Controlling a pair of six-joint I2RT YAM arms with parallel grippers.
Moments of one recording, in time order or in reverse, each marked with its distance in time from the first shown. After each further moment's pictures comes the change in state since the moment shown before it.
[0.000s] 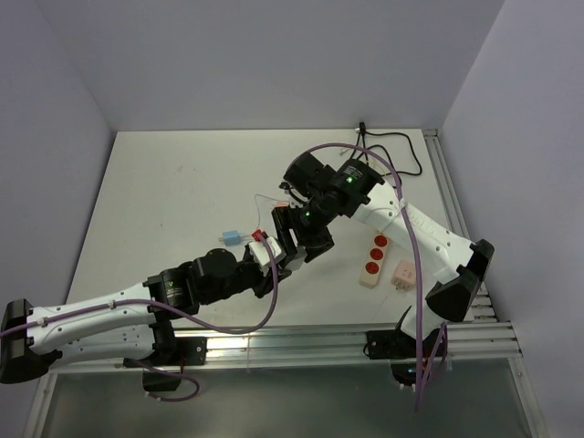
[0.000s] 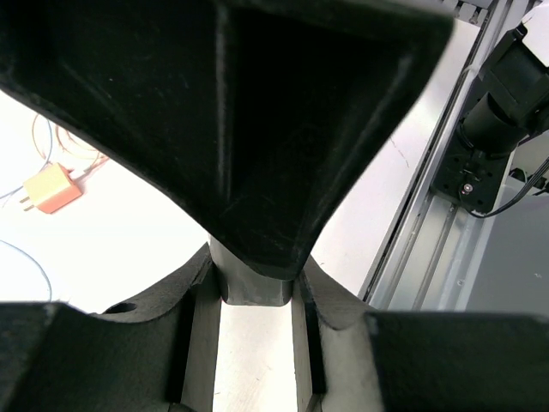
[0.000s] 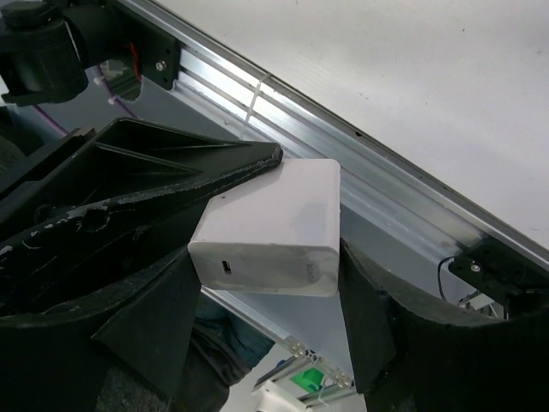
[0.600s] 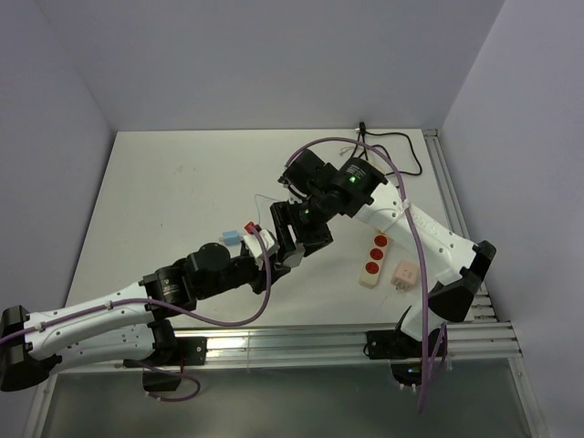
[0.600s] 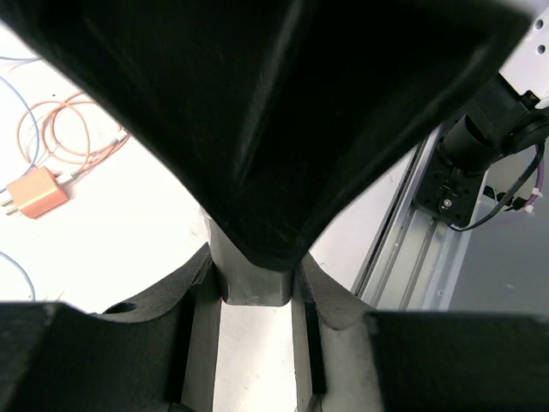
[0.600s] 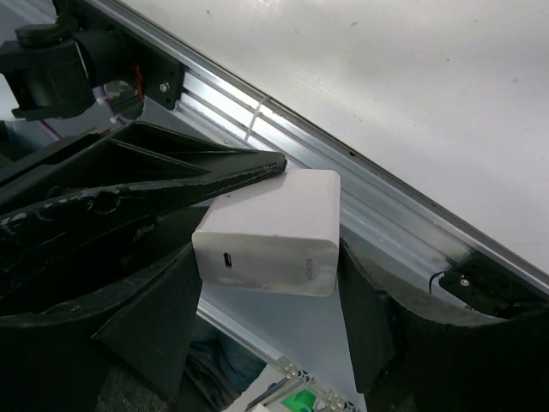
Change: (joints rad) left arm 0.061 -0.024 -0.012 0.026 0.080 -0.045; right arm 0.015 0.000 0.053 0.007 0.057 0.000
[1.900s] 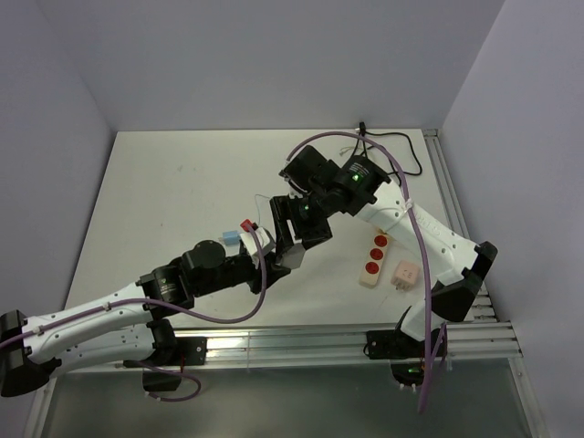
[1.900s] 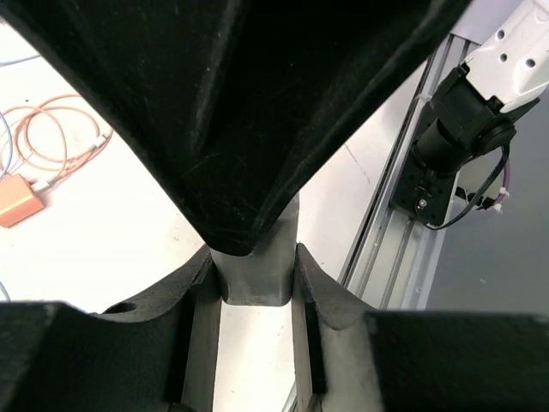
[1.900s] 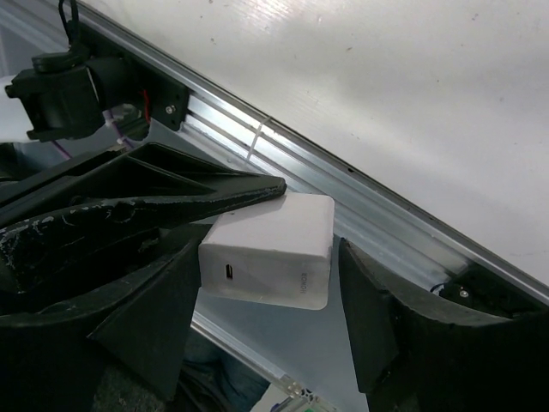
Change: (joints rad) left arm 0.040 -0.022 -0.009 0.014 0.089 -0.025; right arm 0.000 0.002 0.033 0.010 0.036 0.018
